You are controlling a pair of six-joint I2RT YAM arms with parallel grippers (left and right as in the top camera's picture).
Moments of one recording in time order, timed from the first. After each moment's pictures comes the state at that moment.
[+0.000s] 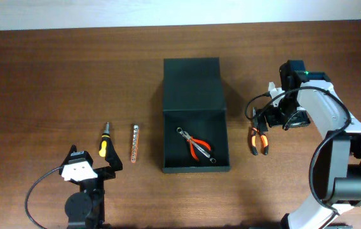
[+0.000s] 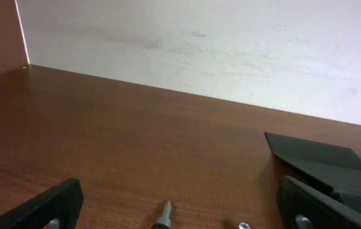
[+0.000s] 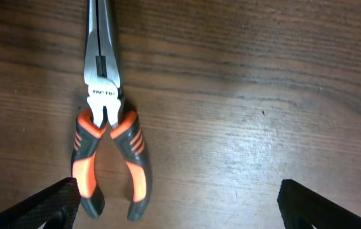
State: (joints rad) left arm 0.00 0.01 0.01 -0.07 -0.13 -0.16; right arm -0.05 1.87 1.32 -1.07 -0.01 -0.16
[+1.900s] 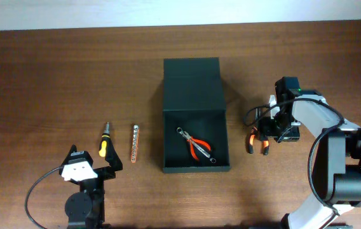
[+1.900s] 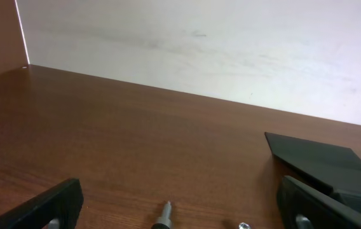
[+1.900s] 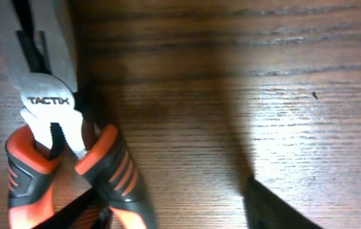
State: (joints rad) left arm 0.00 0.01 0.01 -0.07 -0.13 -0.16; right arm -0.05 1.87 1.11 -0.87 -0.01 0.00
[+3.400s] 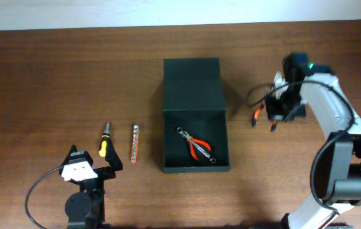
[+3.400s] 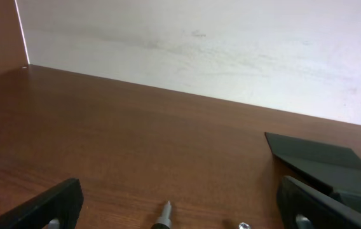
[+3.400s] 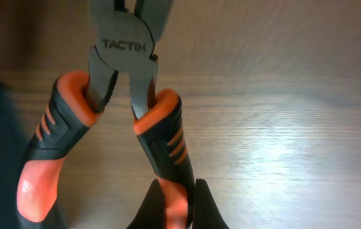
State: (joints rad) left arm 0.00 0.01 0.01 -0.07 -0.13 -0.16; right arm -0.05 1.87 1.51 -1.18 -0.06 0.00
